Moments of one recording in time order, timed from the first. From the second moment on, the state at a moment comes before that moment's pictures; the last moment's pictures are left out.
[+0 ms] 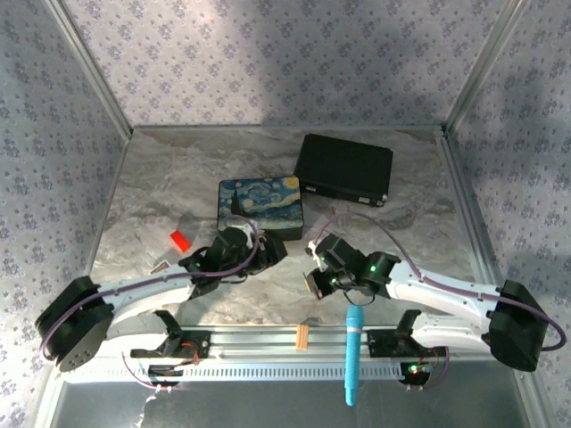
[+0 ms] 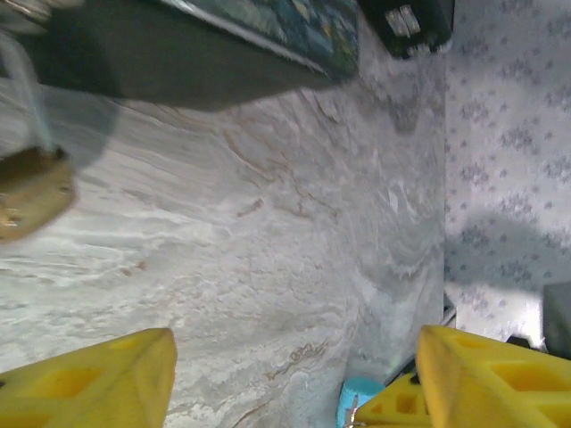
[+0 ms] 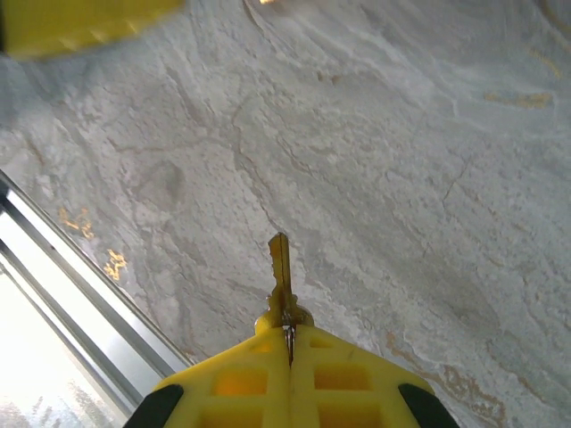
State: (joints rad) left arm -0.89 1.19 0.47 0.19 0.18 -1.18; right arm 0.98 1.11 0.65 -0.50 -0.14 0.50
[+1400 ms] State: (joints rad) left arm -0.84 0.96 0.44 0.42 0.11 -1.17; right arm 0.66 1.04 0.51 0.25 -0.47 0.81
